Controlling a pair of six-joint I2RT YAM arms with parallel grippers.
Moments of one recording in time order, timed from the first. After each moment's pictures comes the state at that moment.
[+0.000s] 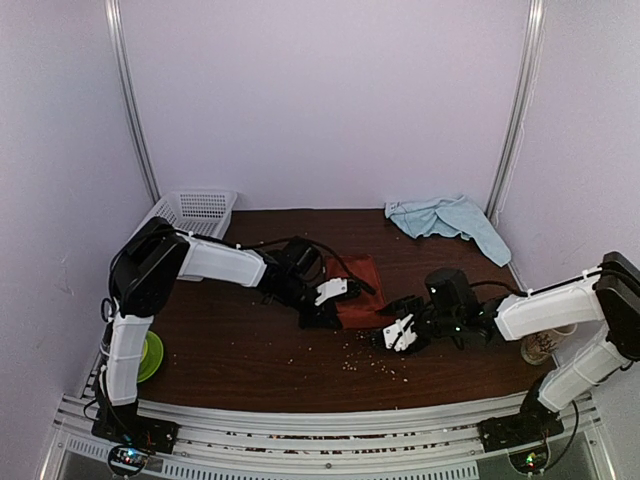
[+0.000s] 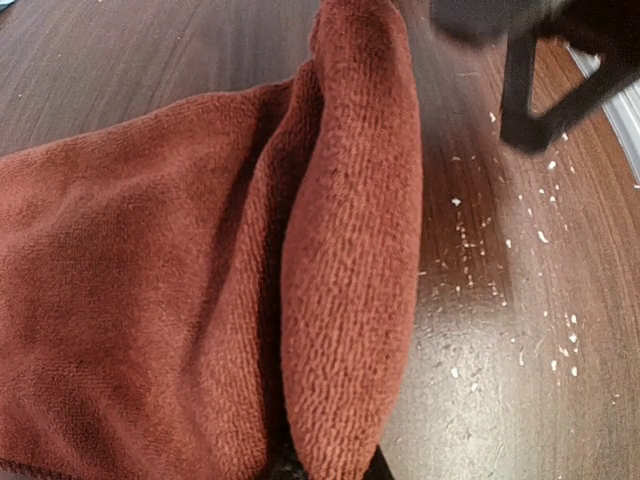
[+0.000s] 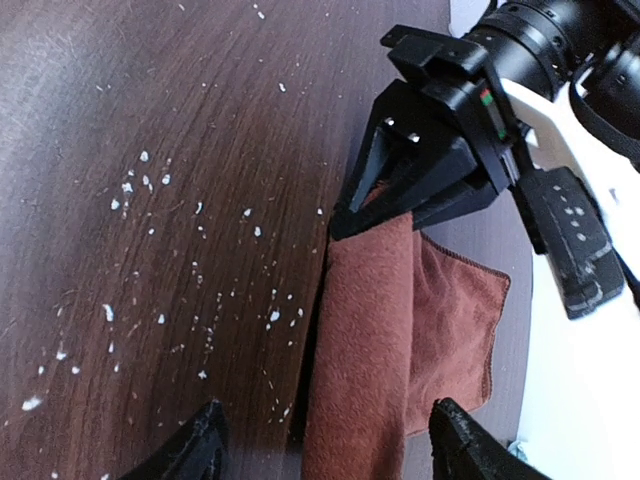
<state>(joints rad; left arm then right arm) -0.80 2.21 1.47 -0.27 0.58 0.59 0.74 1.43 0.55 0.24 -0.24 -1.20</state>
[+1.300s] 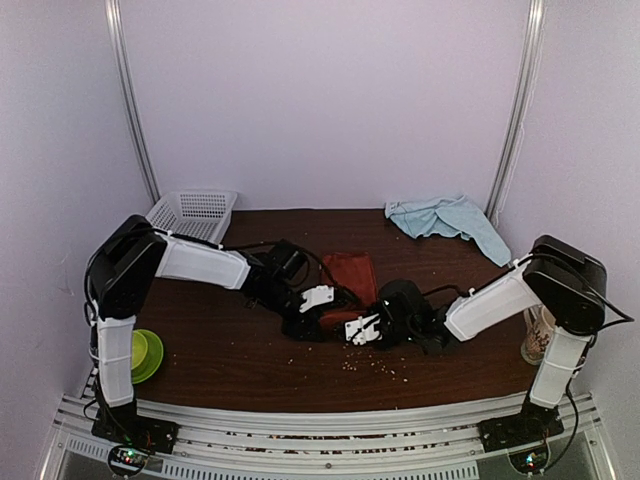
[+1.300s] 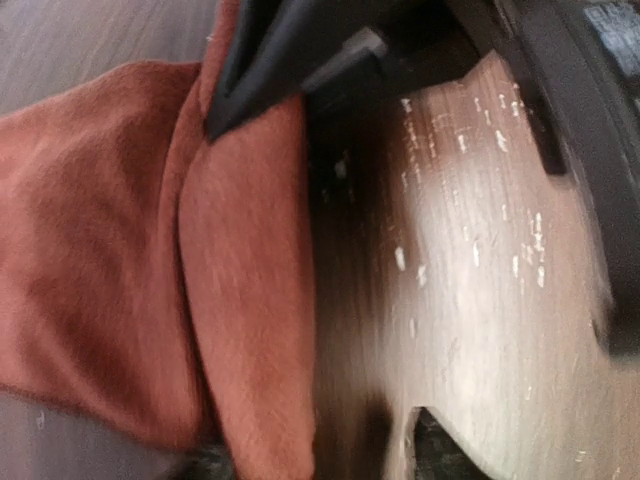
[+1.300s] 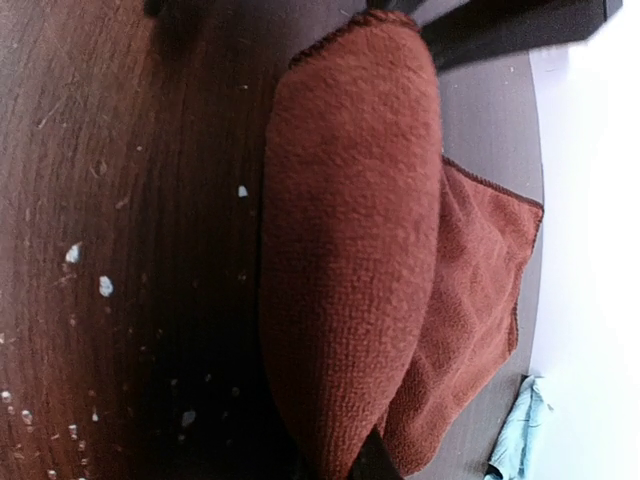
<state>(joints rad) -0.79 2.08 1.33 -0.31 0.53 0.67 0.87 1.80 0.73 0.39 0.21 -1.04</state>
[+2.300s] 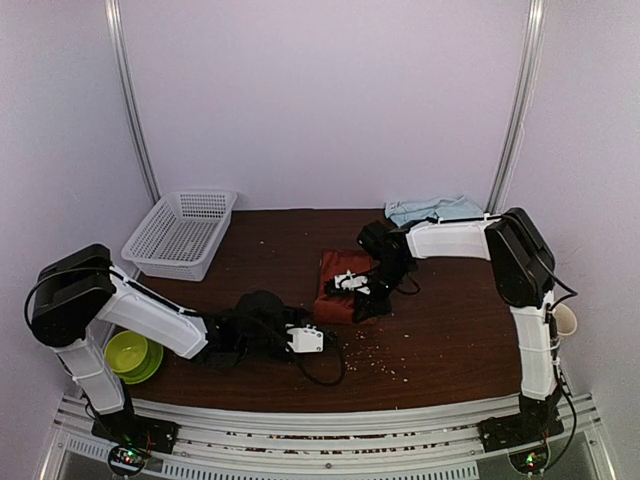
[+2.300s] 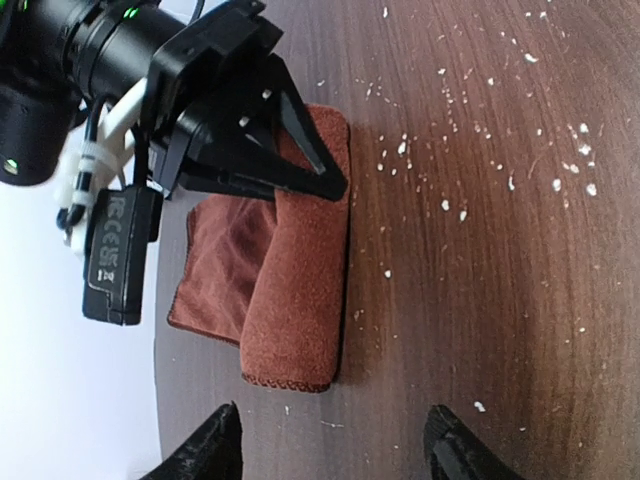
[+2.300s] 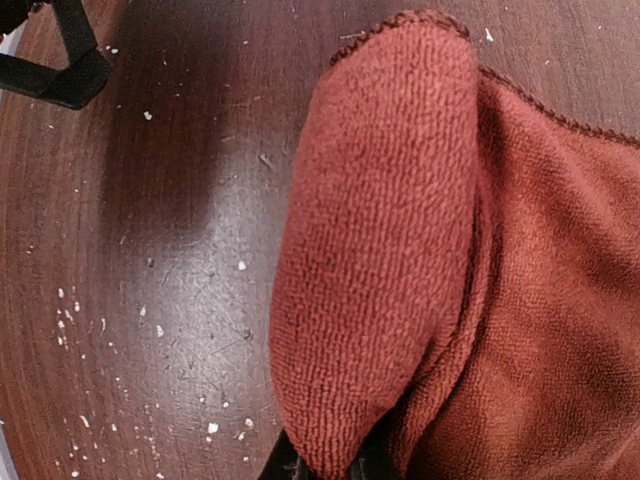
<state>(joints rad) -1.05 1.72 0.70 0.48 -0.22 0.93 0.64 2.17 1.59 -0.77 -0.44 -0.87</state>
